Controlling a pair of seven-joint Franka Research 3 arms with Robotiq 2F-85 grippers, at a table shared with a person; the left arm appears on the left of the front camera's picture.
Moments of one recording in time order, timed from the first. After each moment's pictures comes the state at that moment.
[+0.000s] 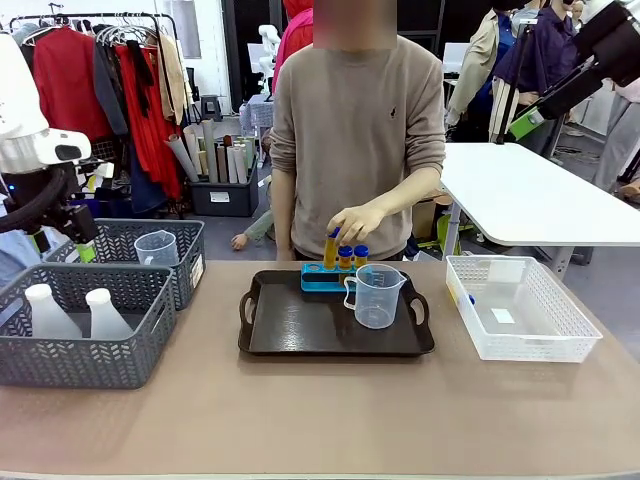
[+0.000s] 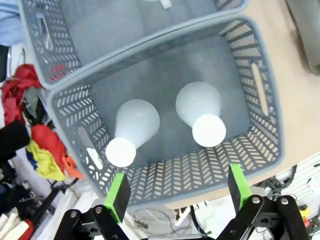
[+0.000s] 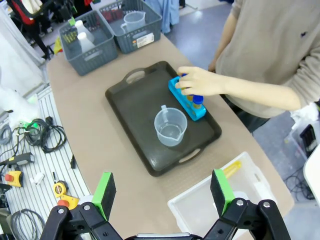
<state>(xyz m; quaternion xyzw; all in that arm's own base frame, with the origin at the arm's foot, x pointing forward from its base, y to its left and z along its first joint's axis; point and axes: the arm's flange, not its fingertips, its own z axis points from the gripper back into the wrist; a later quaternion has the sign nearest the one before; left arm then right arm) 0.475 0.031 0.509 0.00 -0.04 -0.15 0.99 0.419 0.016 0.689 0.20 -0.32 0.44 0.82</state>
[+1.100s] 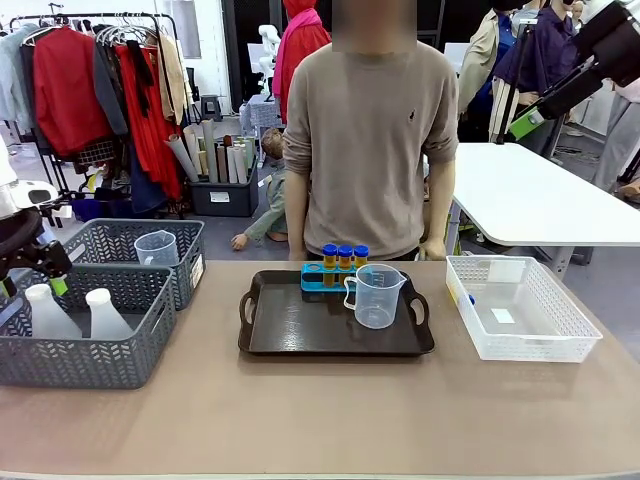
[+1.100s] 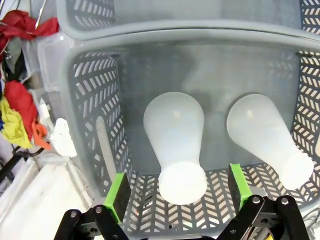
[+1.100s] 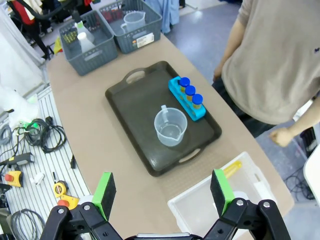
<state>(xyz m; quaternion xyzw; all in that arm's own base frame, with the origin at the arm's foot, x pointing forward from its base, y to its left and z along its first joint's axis) 0.497 0.117 0.430 -0.02 0.00 -0.01 1.00 0.419 0.015 0.689 0.20 -0.32 0.44 0.82</state>
